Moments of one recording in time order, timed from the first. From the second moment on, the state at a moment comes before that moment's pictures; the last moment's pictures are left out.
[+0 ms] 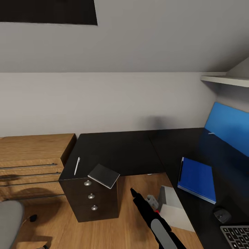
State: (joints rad) left arm -0.01 0.09 -0.06 -0.41 0.54 -0.32 0.15; right arm -0.31 0.09 0.34 -0.93 -1.13 0.02 -0.02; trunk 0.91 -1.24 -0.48
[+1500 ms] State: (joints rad) left arm -0.01 0.16 0.18 -1.07 0.65 0.53 0.15; right arm -0.31 0.01 0.34 -0.89 -1.12 0.22 0.35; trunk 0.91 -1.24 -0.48
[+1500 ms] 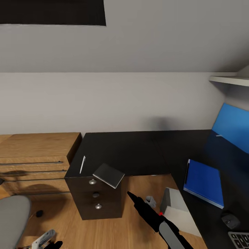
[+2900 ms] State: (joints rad) left arm -0.01 0.16 0.18 -1.07 0.65 0.51 0.15; right arm -0.48 0.04 0.34 -0.80 -1.13 0.13 0.10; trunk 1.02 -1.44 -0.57
